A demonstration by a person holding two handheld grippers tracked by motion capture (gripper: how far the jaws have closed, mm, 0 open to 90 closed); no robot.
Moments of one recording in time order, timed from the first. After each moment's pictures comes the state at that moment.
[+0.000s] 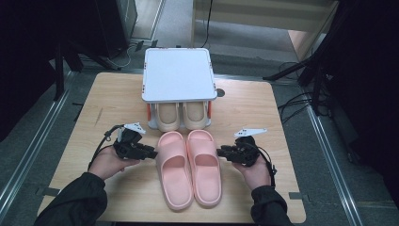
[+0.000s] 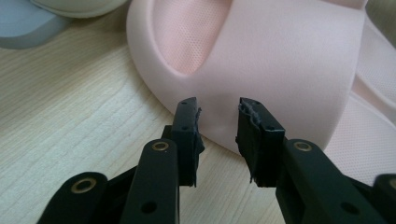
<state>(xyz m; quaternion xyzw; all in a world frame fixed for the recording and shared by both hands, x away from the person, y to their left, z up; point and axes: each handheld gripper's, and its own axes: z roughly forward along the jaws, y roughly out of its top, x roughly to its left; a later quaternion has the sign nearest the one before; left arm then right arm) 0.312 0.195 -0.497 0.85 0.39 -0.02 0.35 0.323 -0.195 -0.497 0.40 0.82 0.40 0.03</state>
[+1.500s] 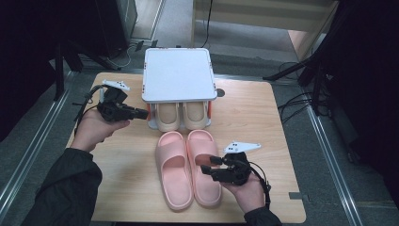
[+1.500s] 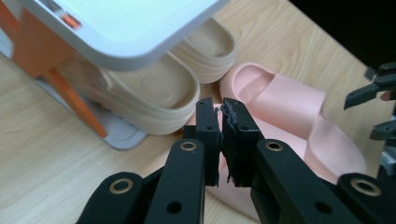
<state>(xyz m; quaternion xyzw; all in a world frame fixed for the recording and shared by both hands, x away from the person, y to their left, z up) 0.361 0.223 -0.388 0.82 0.40 0.03 0.40 0.257 -0.156 -0.469 0.37 0.82 0.44 0.01</state>
